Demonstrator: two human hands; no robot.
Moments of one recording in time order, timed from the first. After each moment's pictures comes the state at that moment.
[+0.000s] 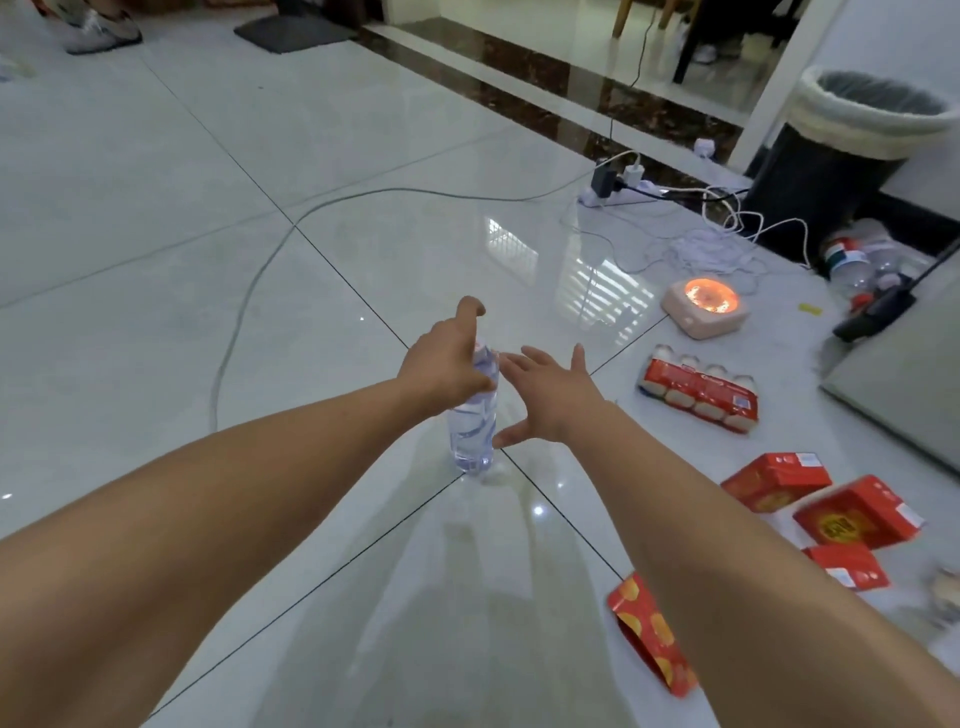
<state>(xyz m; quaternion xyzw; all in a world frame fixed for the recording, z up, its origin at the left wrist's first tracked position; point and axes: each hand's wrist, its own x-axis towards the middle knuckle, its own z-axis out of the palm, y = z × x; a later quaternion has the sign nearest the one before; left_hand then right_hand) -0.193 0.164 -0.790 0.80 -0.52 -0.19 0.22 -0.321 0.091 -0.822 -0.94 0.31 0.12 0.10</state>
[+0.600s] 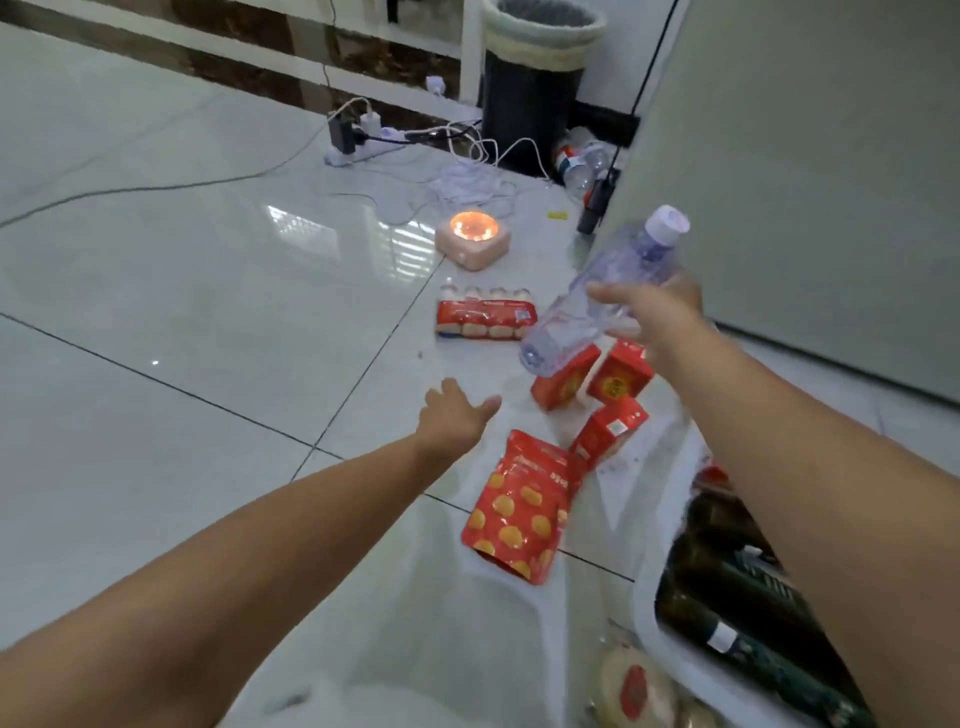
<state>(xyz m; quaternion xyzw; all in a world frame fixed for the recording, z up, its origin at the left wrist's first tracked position) -0.394 0.111 -0.876 0.73 -0.48 -0.45 0.17 -0.569 0.058 -0.767 -0.38 0.64 -0.49 0.45</state>
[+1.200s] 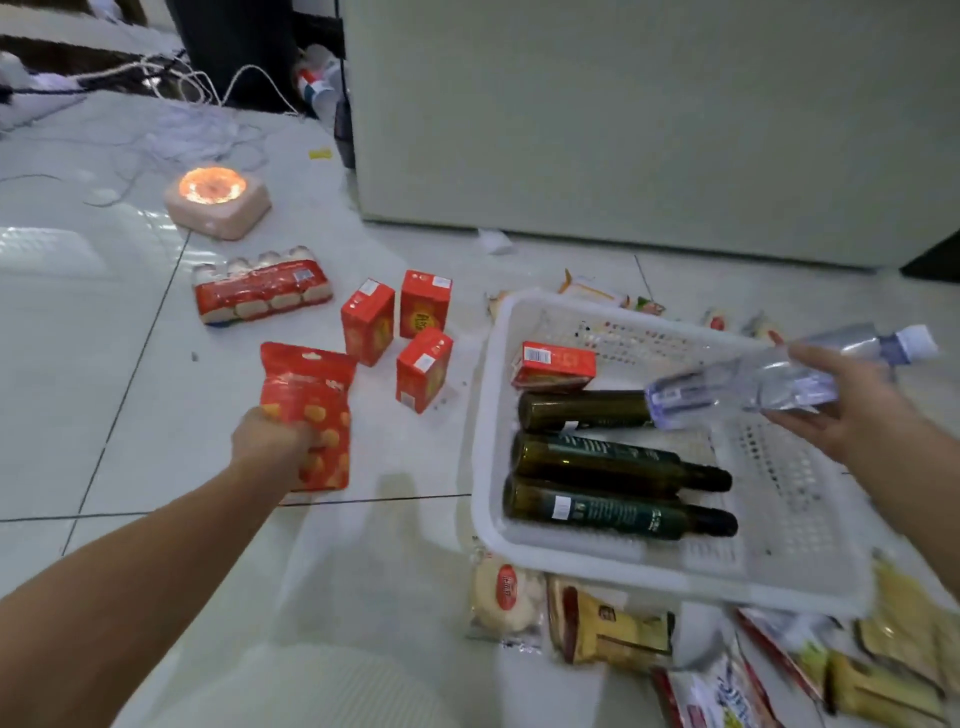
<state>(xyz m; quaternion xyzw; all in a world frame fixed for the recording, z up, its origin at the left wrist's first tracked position) -0.417 0.109 -0.950 0.75 -0.36 -0.51 0.20 -0.850 0.299 -0.771 0.02 0.75 -0.58 0.31</state>
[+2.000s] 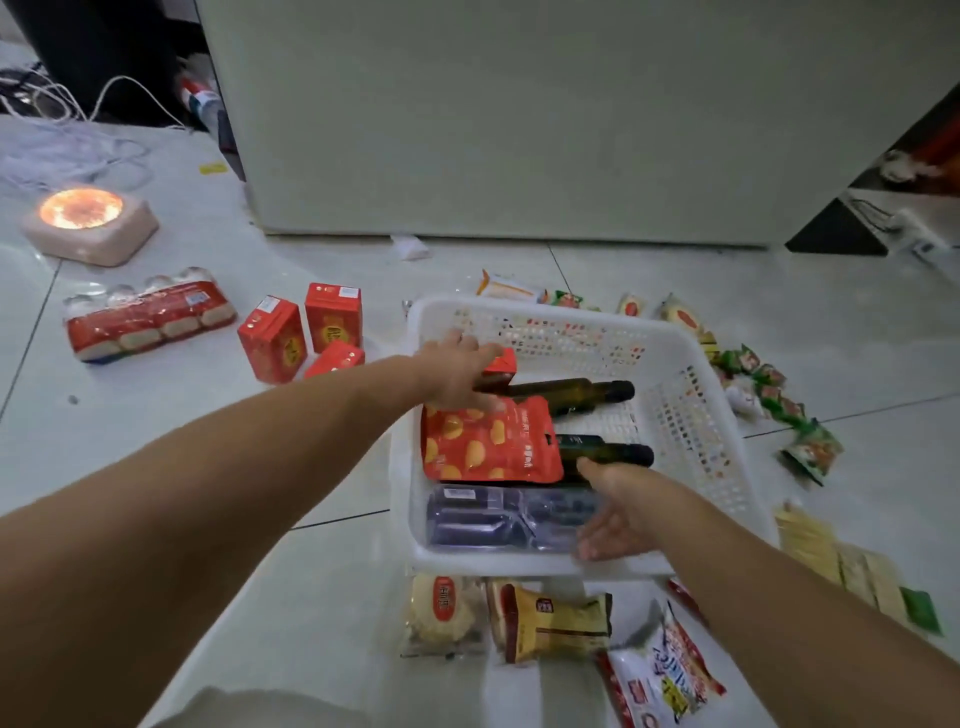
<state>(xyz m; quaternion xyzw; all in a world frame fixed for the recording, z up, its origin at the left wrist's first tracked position) -0.656 0.127 -0.859 0.24 -0.94 -0.20 -0.13 -0.743 0.320 -0.818 0.09 0.85 -0.15 0.51</state>
